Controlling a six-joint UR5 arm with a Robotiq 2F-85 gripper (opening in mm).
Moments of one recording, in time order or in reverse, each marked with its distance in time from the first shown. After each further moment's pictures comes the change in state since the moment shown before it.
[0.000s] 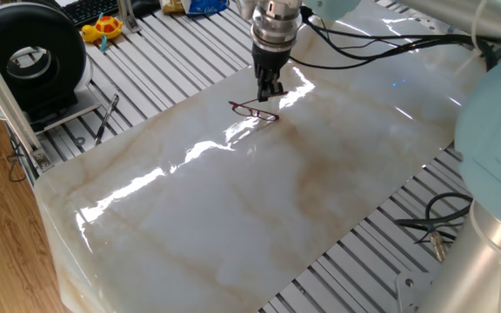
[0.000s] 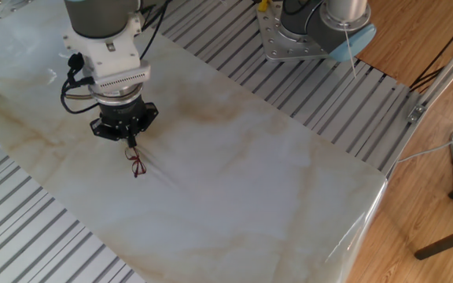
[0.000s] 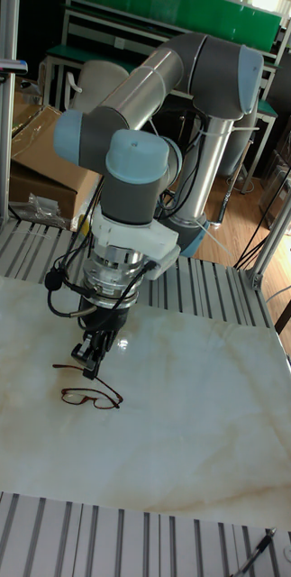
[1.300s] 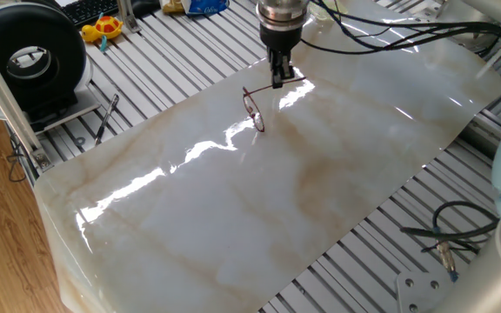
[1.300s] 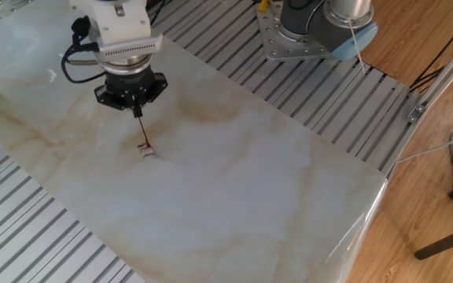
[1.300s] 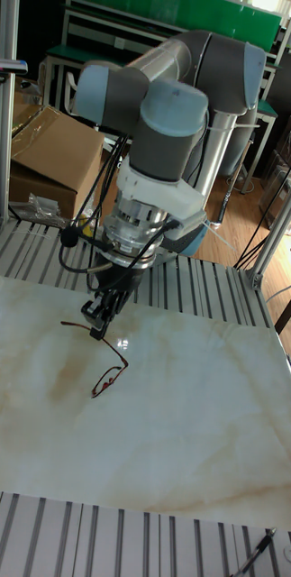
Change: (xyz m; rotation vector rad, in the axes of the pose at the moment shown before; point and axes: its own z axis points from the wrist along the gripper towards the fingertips) arm 0.019 0.029 -0.073 -0.004 0.134 0.068
